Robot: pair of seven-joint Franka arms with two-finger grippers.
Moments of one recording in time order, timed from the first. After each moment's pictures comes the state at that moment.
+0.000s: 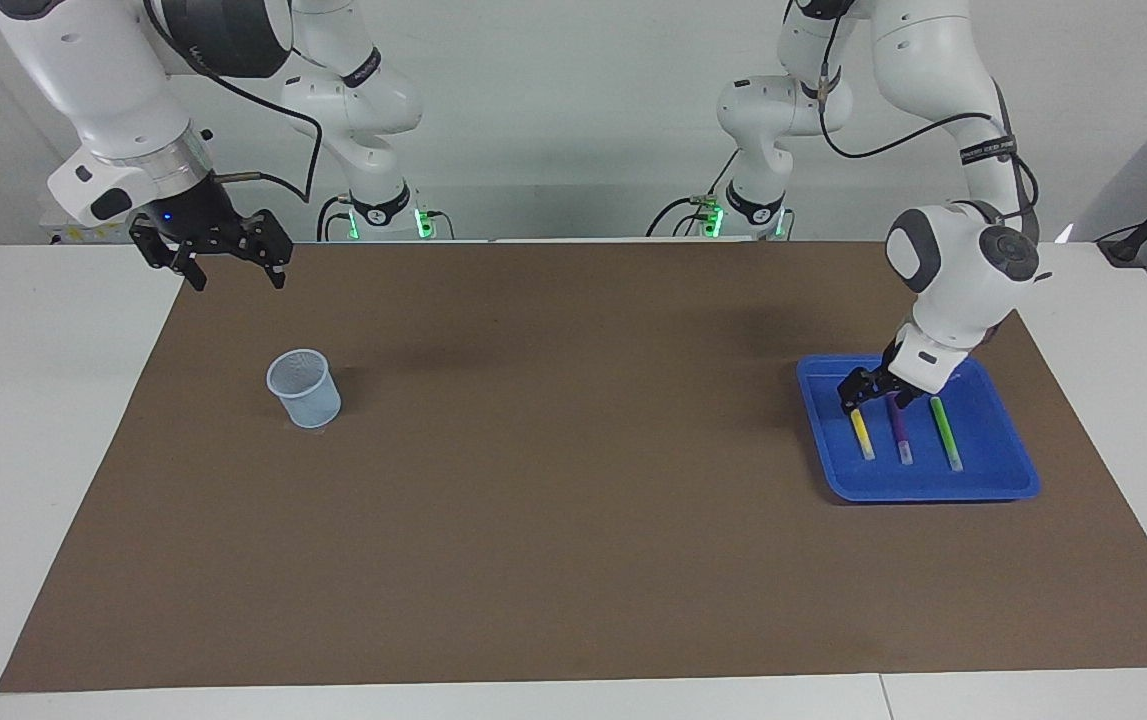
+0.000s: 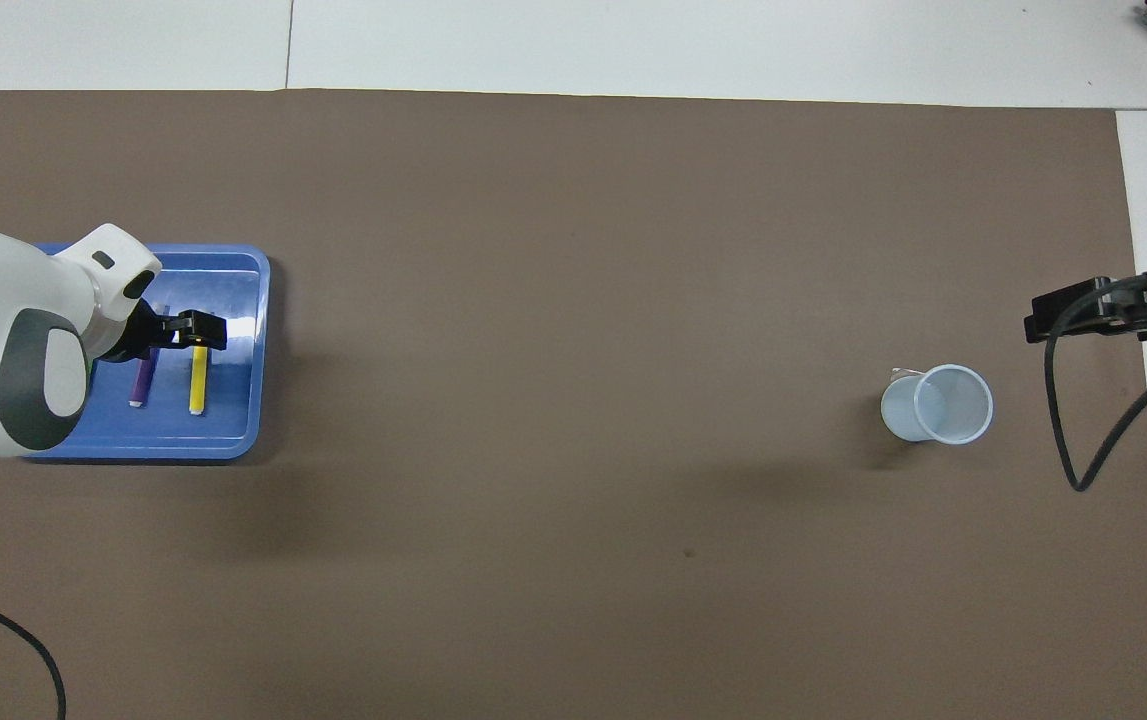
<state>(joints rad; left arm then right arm) -0.04 0.23 0.06 -2.04 -0.08 2.28 0.02 0.02 0.01 -0.04 -1.58 0.00 1.56 -0.02</state>
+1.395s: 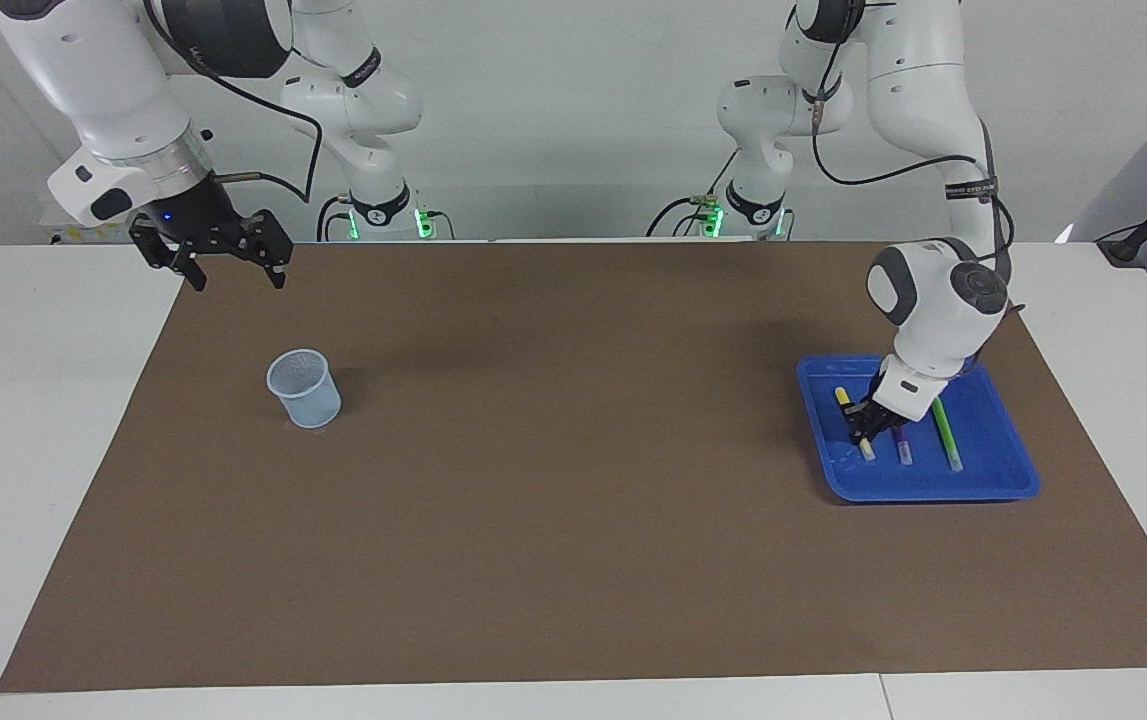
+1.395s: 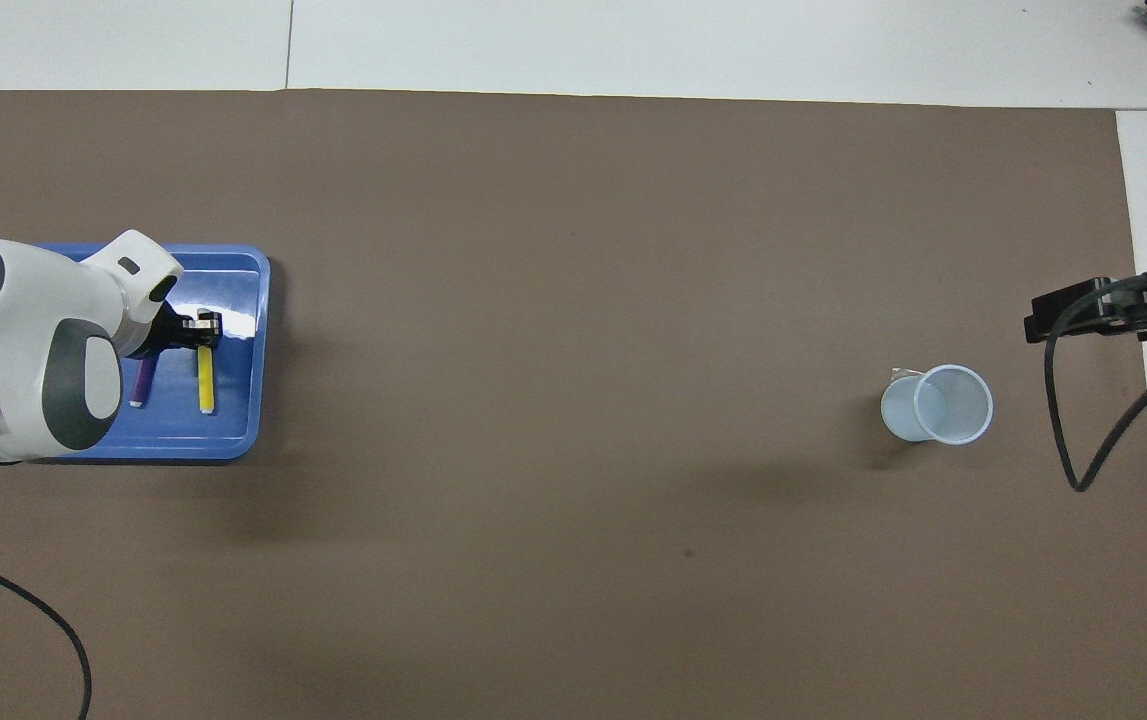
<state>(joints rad) -0.05 0.29 0.06 -2.06 -0.08 2.41 0.02 0.02 0.01 -0.04 -1.58 0.00 1.56 -0.02</state>
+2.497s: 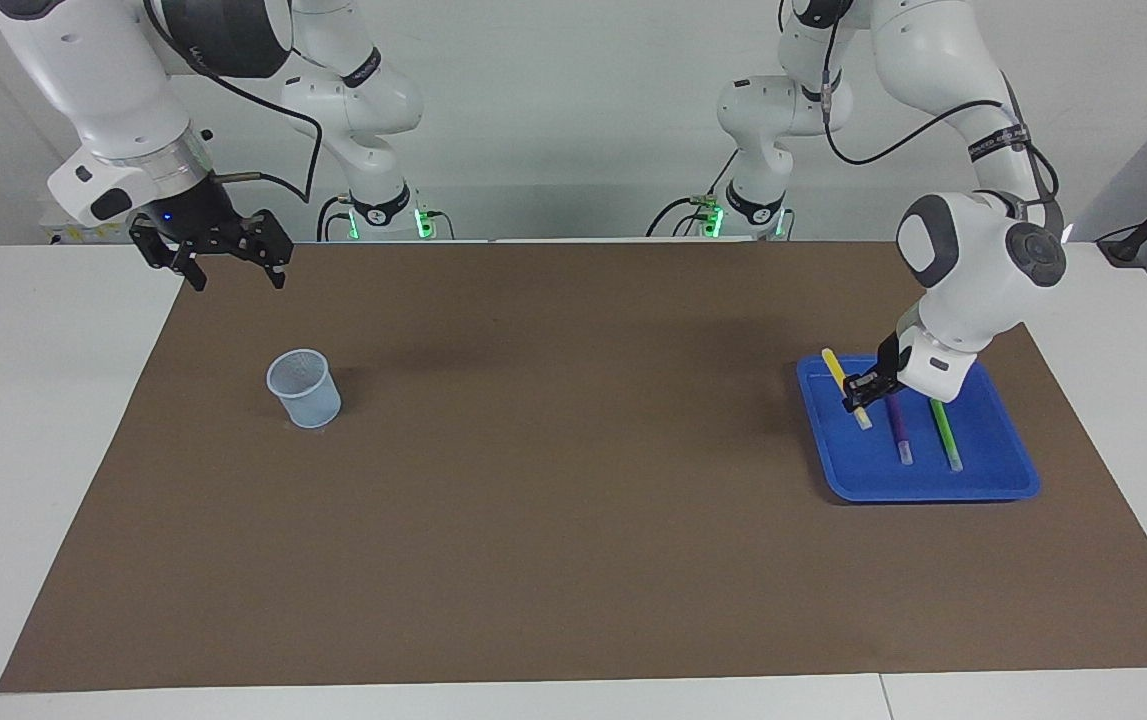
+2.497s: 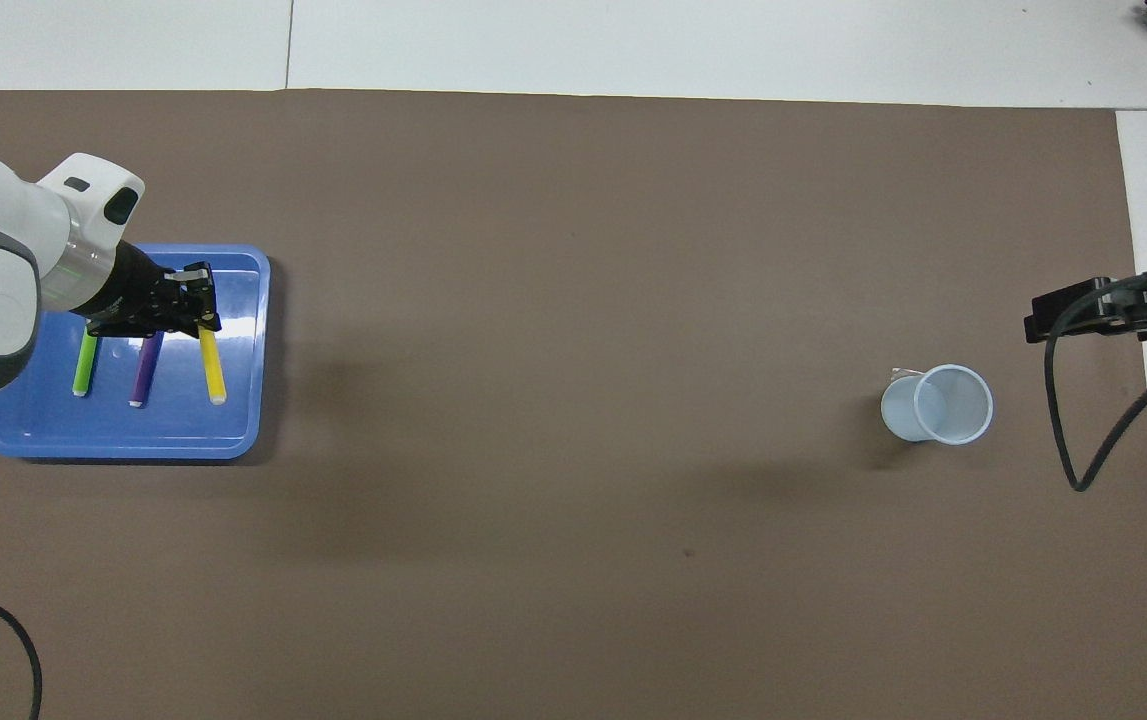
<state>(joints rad) -0.05 0.20 -0.01 -1.76 -0.17 1.86 -0.30 0.02 0.01 -0.04 -1.58 0.00 1.56 -0.02</state>
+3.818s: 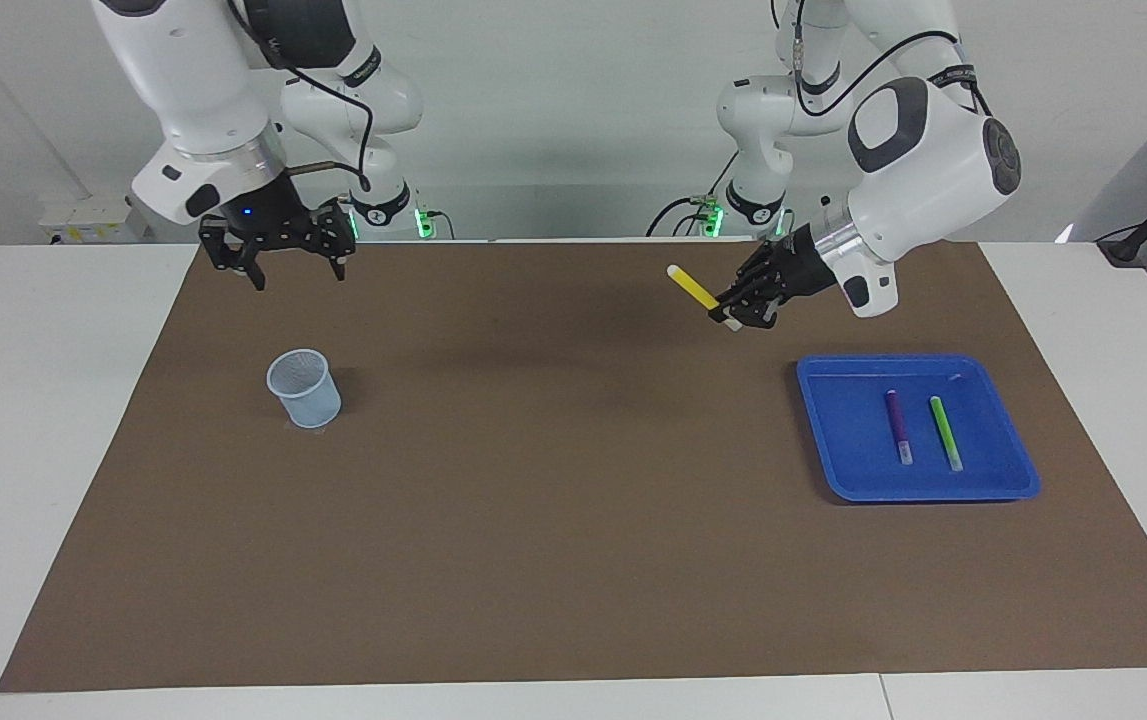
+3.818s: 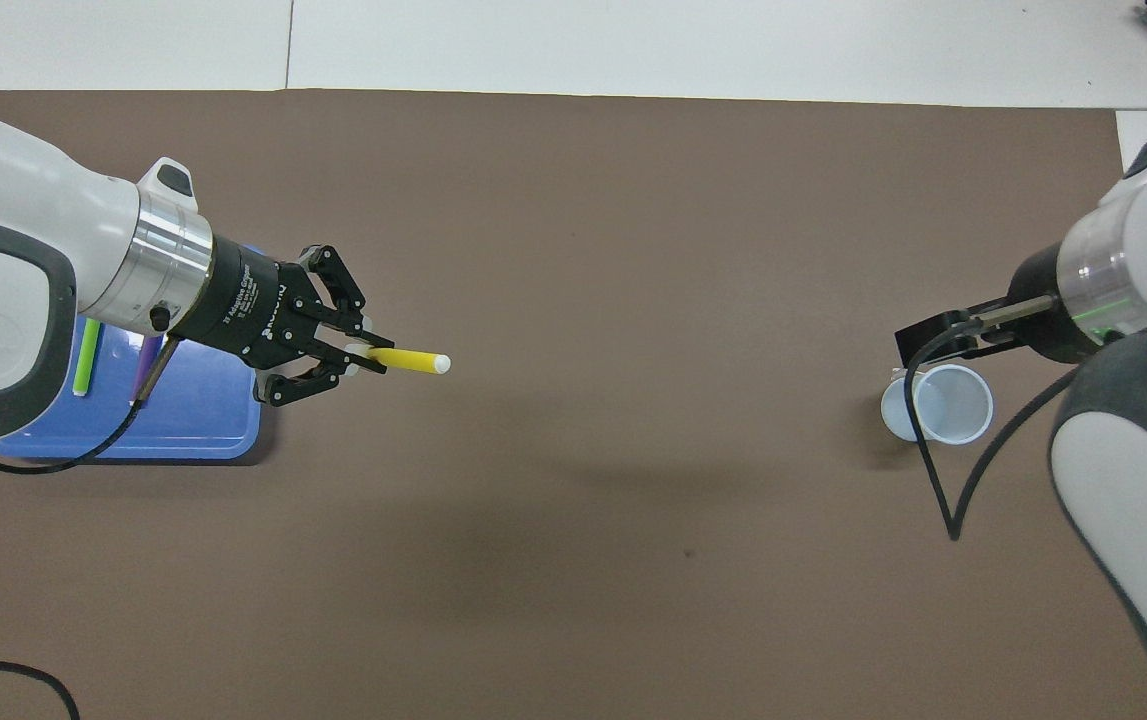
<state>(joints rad) -0.06 0.09 -0.18 -1.72 -0.63 1.70 -1.39 0.07 0.00 0.12 -1.58 0.01 1.56 -0.02</state>
